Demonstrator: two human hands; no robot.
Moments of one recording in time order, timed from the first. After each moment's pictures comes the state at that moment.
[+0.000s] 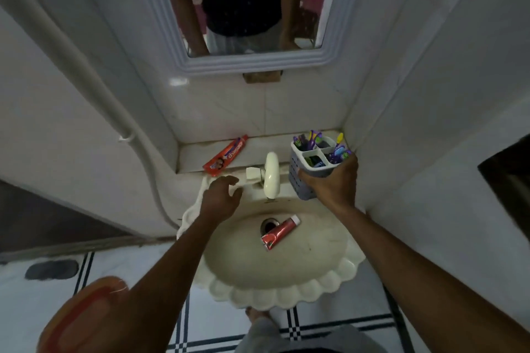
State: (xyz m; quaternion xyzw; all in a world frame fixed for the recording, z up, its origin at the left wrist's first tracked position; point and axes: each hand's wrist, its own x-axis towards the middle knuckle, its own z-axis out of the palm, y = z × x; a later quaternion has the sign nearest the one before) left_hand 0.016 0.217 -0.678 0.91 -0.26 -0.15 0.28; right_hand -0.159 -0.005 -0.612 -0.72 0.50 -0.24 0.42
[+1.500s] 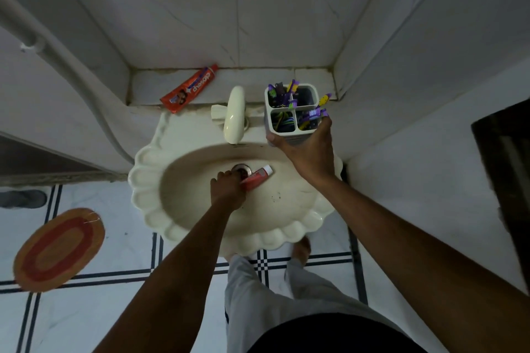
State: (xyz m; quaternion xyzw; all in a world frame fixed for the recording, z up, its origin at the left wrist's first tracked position) left_hand -0.113 0.172 -0.779 0.94 -0.25 -0.23 0.04; right_hand -0.205 -0.020 -0.647 -0.77 0.40 -0.20 0.46
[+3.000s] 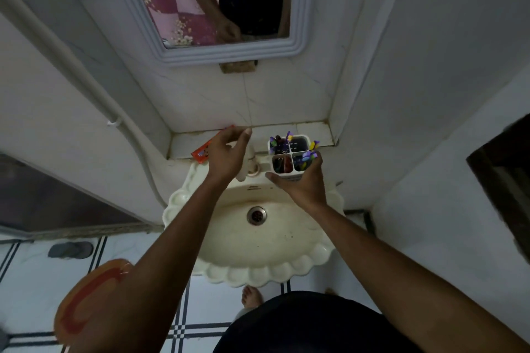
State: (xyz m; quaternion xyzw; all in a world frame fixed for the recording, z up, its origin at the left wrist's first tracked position) left_hand -0.046 0.122 -0.578 0.79 -0.18 -0.08 0.58; right_hand -0.197 -0.019 -0.663 -0.74 0.39 -0.18 0.52
